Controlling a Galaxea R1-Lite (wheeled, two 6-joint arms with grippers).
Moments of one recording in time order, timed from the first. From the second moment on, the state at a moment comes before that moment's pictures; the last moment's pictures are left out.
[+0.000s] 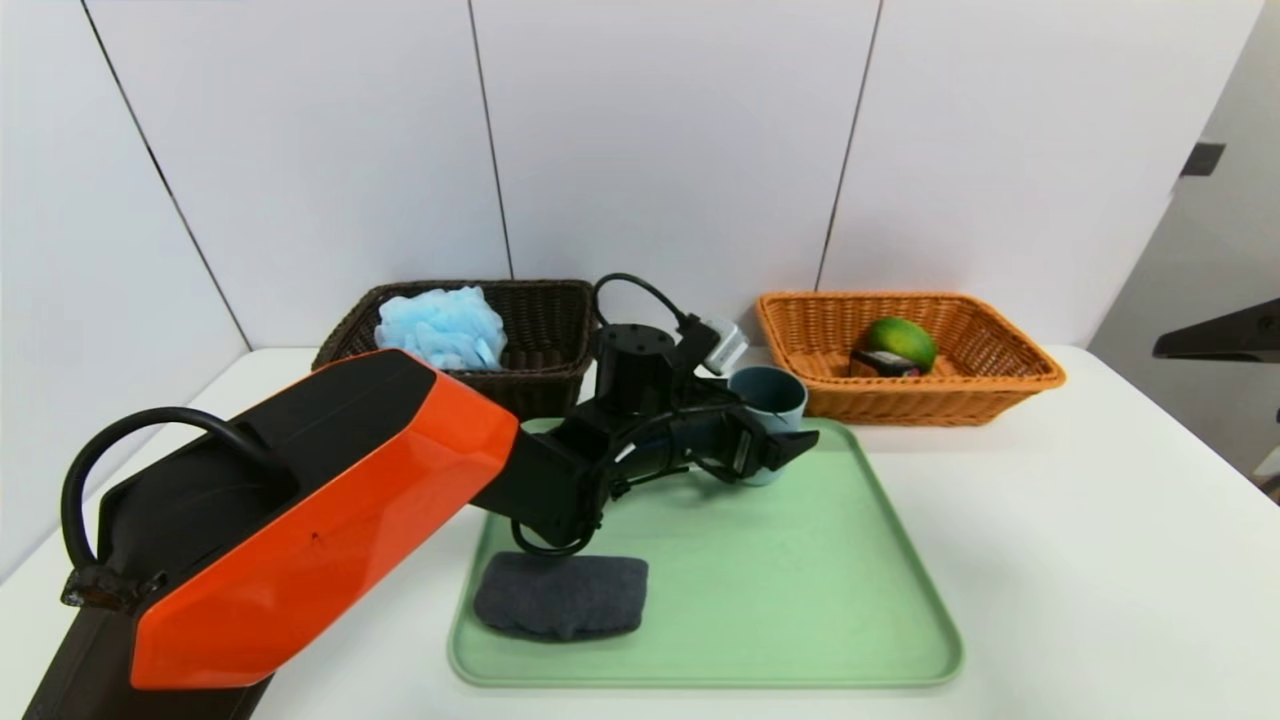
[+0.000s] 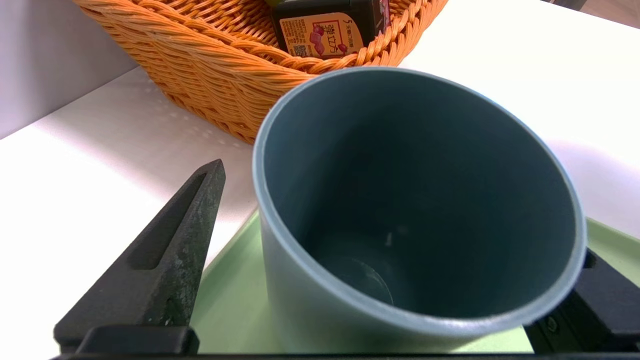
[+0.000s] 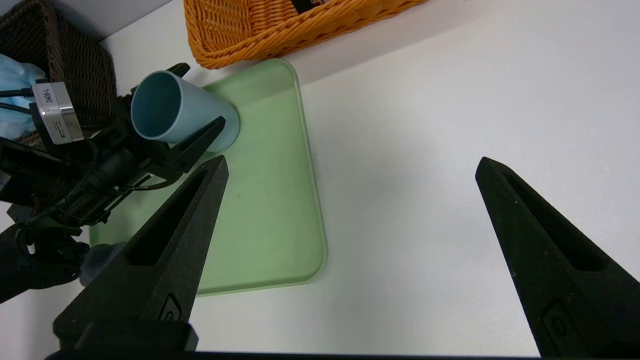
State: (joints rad) left arm -0.70 2.37 -1.45 -0.82 -0.40 -0.01; right arm 0.00 1.22 -1.25 0.66 0.10 0.39
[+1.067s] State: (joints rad) left arm -0.70 2.32 -1.48 -0.76 -0.38 -0.06; right arm 0.00 1.21 -1.24 0.66 0.11 0.40
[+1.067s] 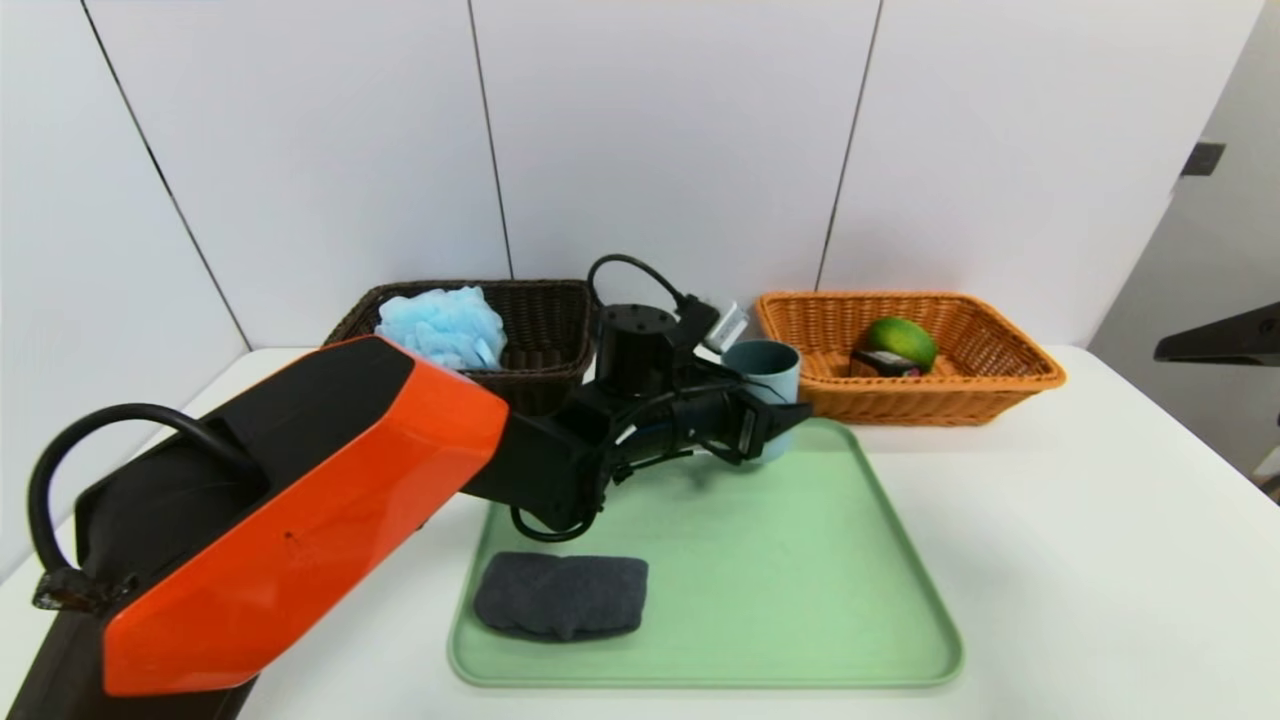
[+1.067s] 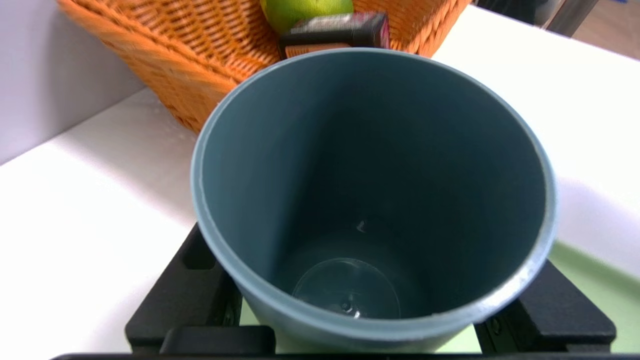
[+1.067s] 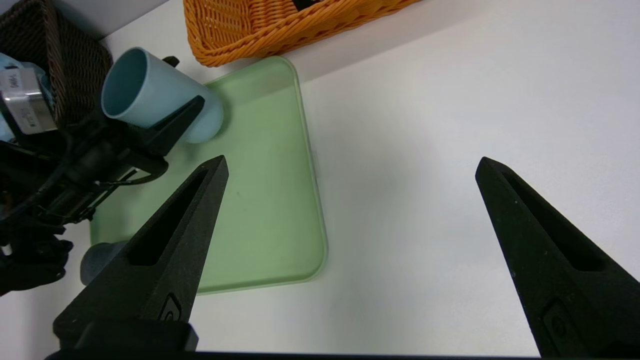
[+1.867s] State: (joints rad) left arm -0.44 1.98 -1.60 -0.43 -0.34 -0.11; right arm 0.00 1.24 -1.24 0.66 0.12 0.40
